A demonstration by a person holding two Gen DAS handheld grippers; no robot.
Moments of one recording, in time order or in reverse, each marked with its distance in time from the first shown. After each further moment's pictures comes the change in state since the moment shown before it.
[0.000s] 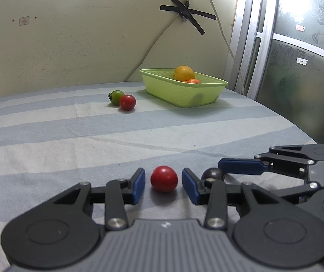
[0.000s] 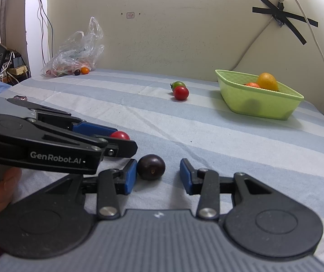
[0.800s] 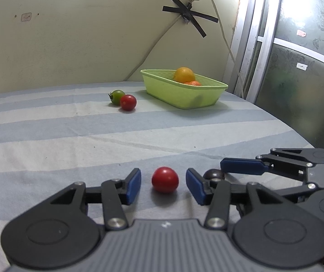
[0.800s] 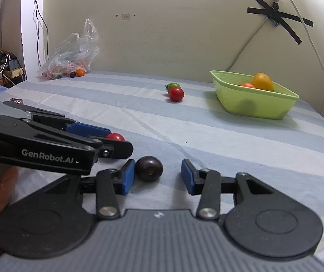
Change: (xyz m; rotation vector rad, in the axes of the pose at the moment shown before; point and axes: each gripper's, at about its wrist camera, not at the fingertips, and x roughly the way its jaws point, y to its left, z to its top) left arm -0.001 0.006 0.001 -0.026 -0.006 -0.022; right arm -0.001 0.000 -0.001 0.019 -0.009 -0.026
